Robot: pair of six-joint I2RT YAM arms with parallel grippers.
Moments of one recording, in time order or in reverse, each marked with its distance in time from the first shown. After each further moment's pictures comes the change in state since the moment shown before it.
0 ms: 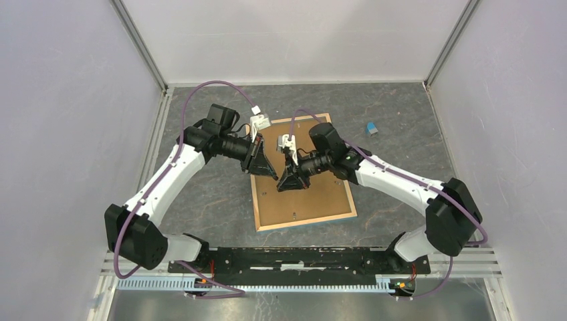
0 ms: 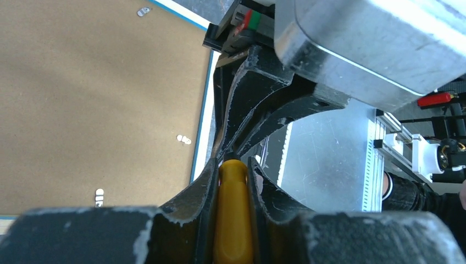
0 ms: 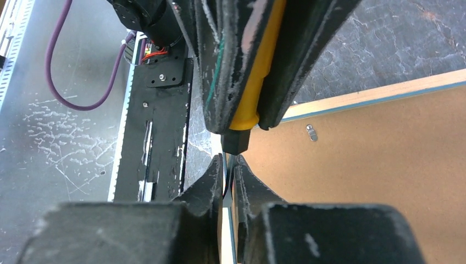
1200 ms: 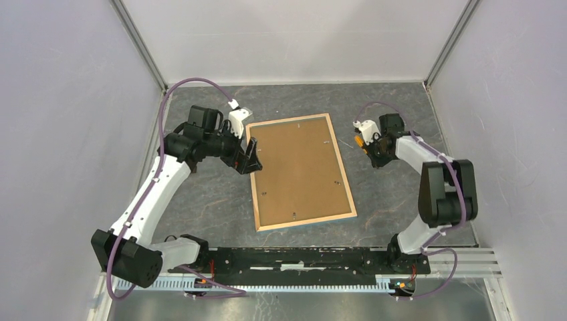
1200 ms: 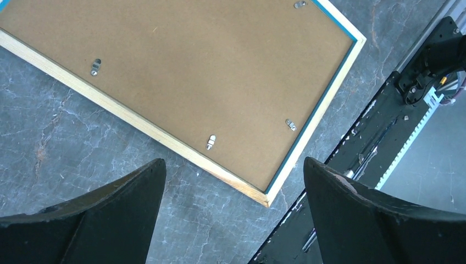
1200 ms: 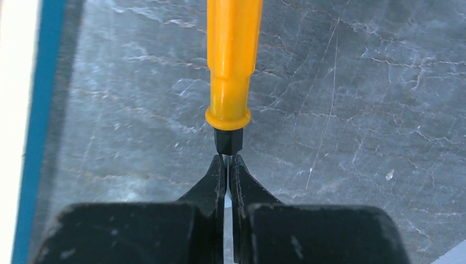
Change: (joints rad) left arm 0.071 -0.137 -0.006 -0.011 -0.468 -0.018; right arm -0.705 0.132 -0.070 -0.316 0.744 -0.331
